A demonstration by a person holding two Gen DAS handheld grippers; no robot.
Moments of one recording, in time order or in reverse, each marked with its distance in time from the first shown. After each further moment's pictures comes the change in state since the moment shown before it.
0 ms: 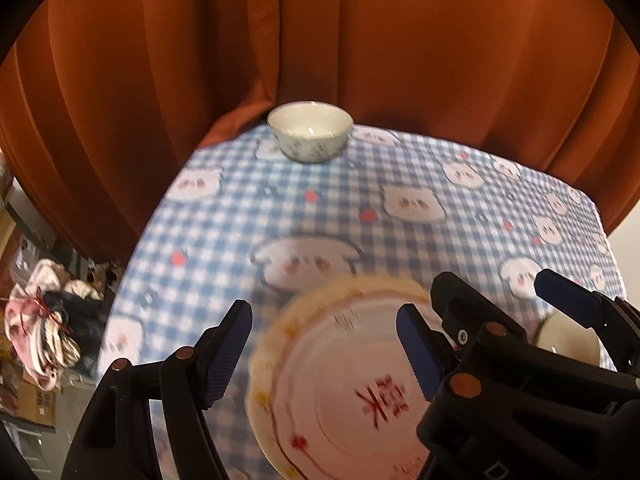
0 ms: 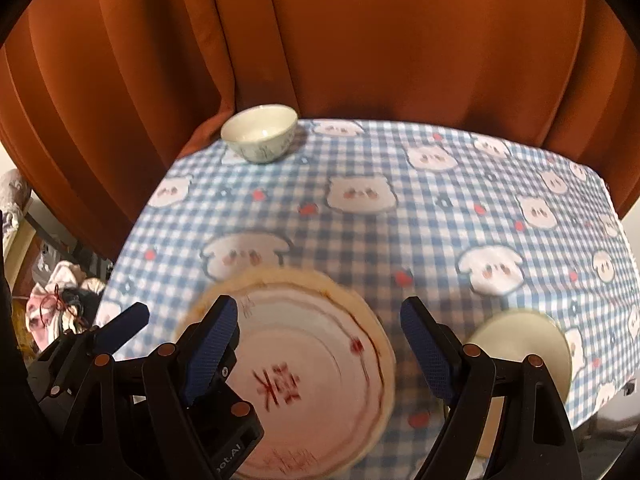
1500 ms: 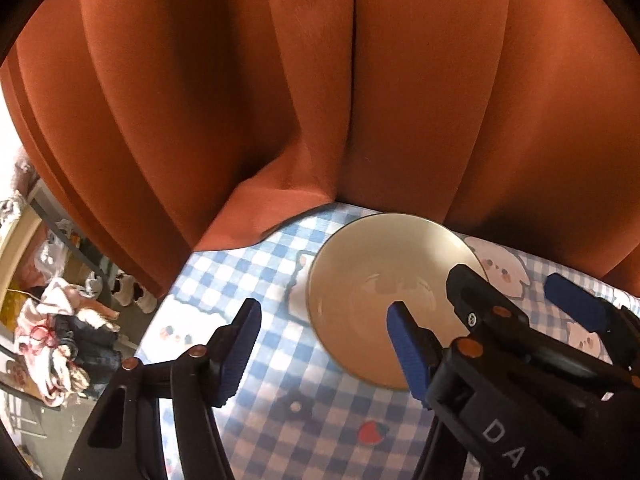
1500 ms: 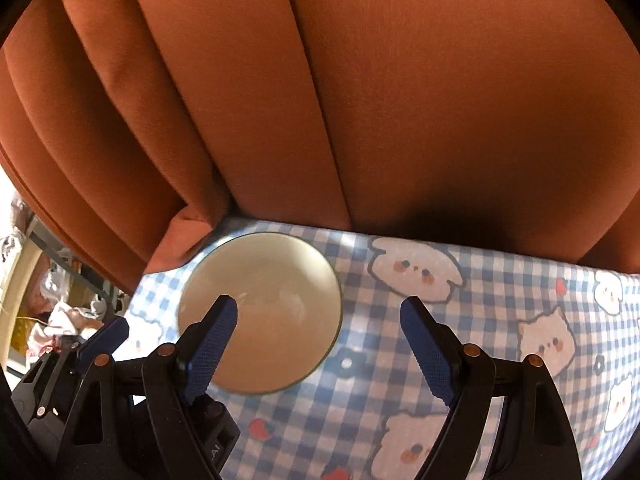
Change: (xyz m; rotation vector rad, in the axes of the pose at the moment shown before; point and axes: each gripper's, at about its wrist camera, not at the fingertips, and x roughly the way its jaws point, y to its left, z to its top) left arm 0.181 0.038 0.192 -0.169 -0.013 0.212; right arm 0.223 0.023 0.224 -0.094 0.005 0.139
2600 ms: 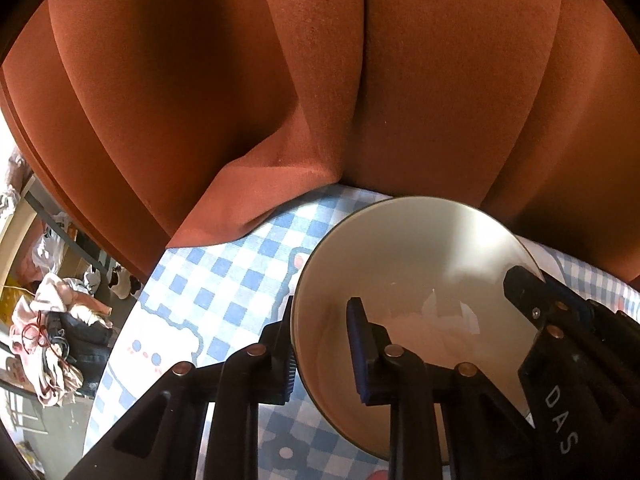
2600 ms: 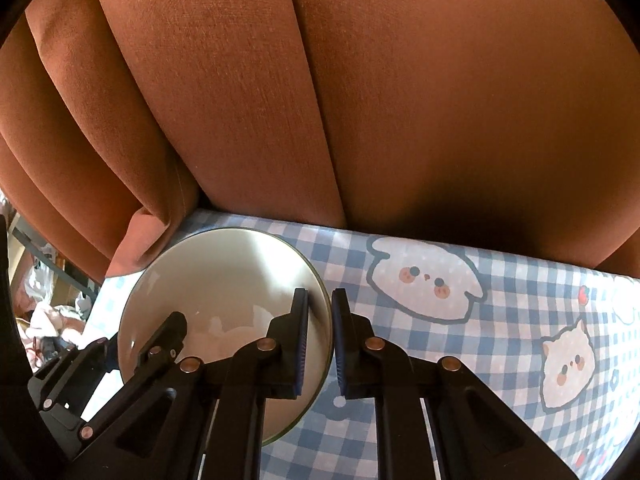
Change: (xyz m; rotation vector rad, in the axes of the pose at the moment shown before) left arm 0.055 -0.007 0.004 0.008 0.049 0.030; right arm 0.049 -0.008 -0.005 0.000 0.029 -0.031
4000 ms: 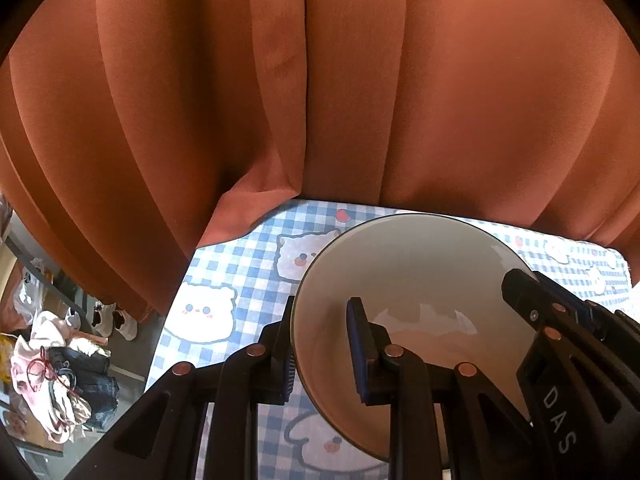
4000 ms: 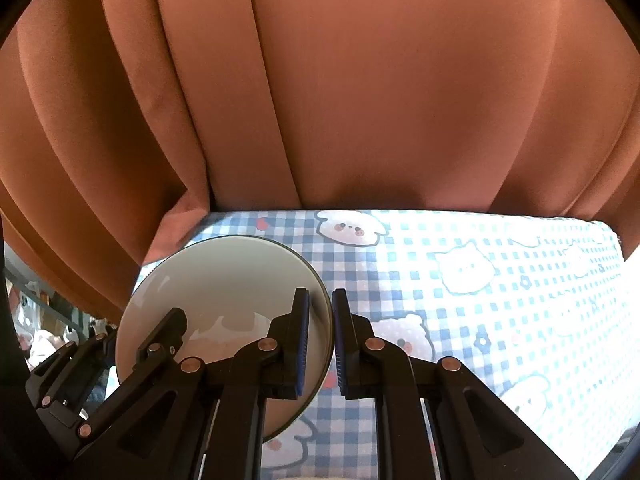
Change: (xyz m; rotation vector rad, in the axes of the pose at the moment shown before) left arm -0.148 0.028 -0.058 0.147 -0.108 -0.208; right arm -0.183 0.029 -0.066 0.133 -0.089 -0.188
